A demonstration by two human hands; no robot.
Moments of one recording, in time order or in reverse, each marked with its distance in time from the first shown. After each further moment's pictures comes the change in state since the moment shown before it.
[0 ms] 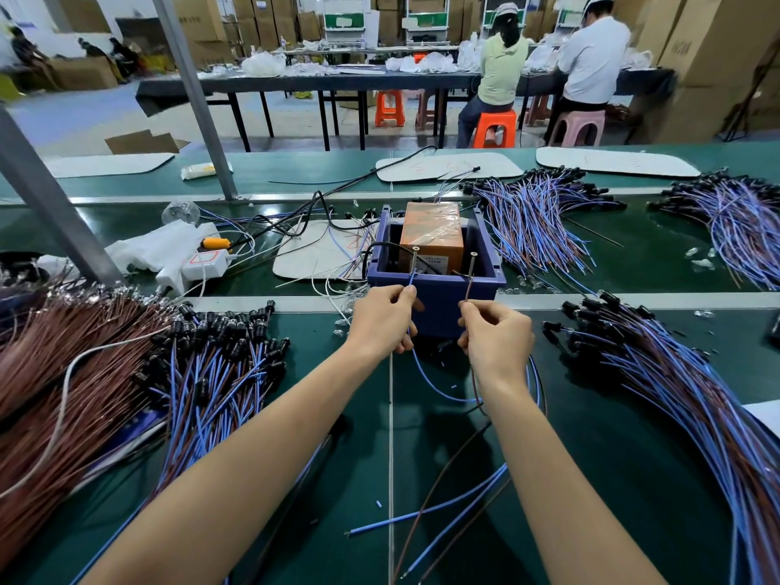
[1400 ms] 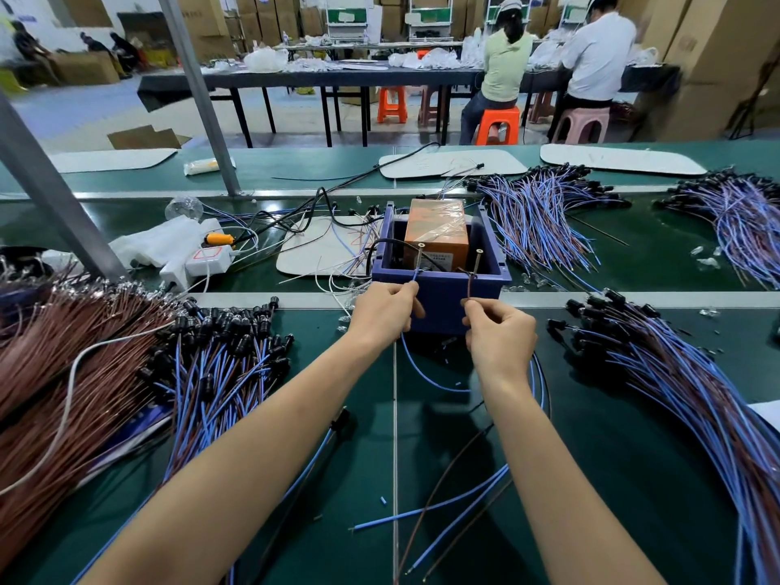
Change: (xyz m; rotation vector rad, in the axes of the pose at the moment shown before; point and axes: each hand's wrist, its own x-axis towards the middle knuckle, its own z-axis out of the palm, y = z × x) left_hand 0.007 0.003 -0.006 0.077 -0.005 -0.059; right_hand 0.003 0.010 0.007 0.078 0.004 0.017
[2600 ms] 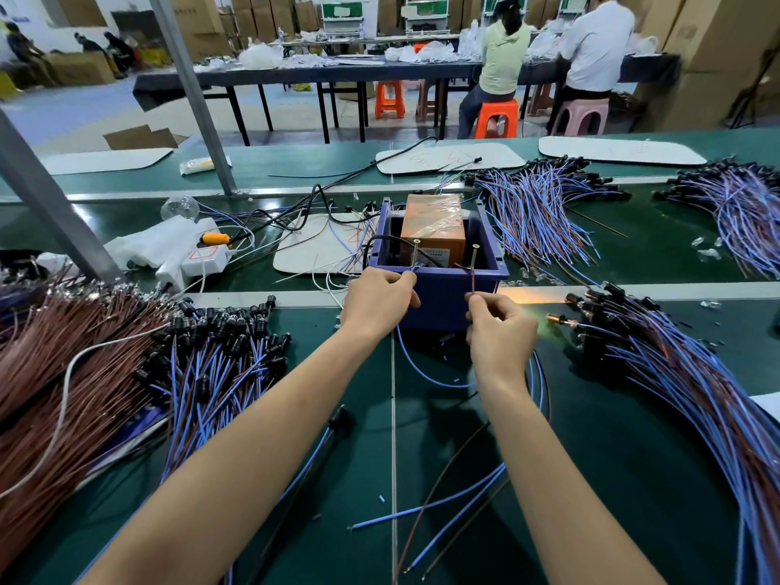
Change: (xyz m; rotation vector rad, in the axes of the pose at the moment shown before) left_hand 0.012 0.001 -0.001 0.169 0.150 0.067; right_hand 0.000 0.002 -0.001 0.076 0.041 0.002
